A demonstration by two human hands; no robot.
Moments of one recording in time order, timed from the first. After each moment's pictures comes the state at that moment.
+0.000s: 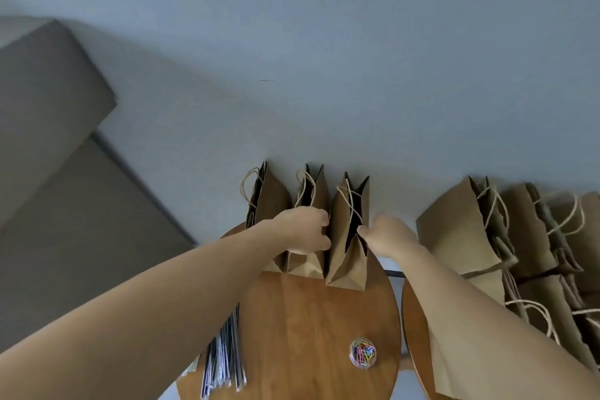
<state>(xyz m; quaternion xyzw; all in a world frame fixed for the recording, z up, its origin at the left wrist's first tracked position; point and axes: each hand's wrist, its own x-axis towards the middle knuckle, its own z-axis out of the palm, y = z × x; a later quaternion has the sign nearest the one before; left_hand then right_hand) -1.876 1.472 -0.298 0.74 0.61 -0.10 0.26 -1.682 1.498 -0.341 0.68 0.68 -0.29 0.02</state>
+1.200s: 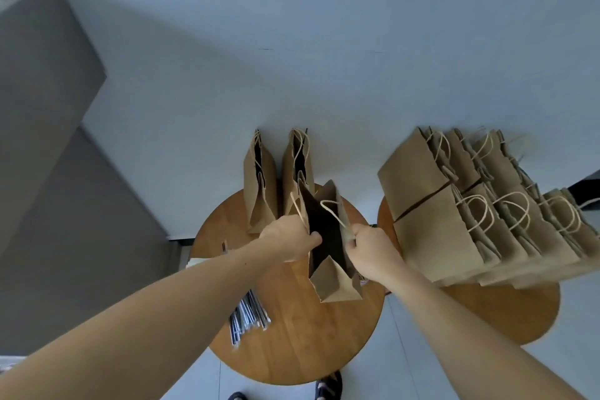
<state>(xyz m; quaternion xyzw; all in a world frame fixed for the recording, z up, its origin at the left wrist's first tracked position) -1.945 1.333 -0.332 0.70 0.62 0.02 0.36 -1.760 1.292 -0.315 0.70 0.67 -0.24 -0.05</state>
